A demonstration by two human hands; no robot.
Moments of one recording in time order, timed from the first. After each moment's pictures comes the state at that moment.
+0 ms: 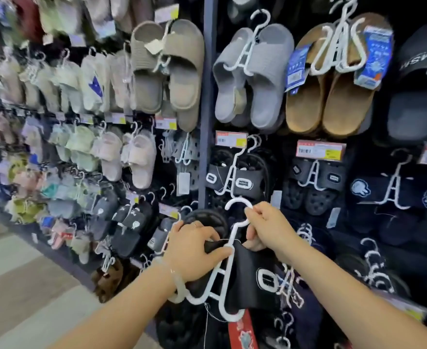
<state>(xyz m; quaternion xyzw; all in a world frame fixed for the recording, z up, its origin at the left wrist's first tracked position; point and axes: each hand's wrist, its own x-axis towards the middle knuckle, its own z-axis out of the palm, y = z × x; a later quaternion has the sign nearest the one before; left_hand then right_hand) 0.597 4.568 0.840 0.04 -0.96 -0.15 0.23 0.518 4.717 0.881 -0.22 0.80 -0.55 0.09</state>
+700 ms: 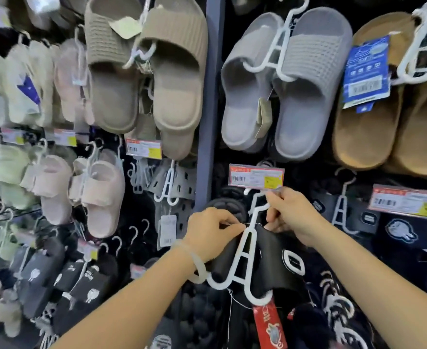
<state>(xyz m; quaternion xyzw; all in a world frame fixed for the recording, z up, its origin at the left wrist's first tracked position) 0.367 4.444 0.897 -0.05 -0.90 -0.36 0.24 0.315 4.608 0.941 -0.16 0.80 -0.58 0.00</state>
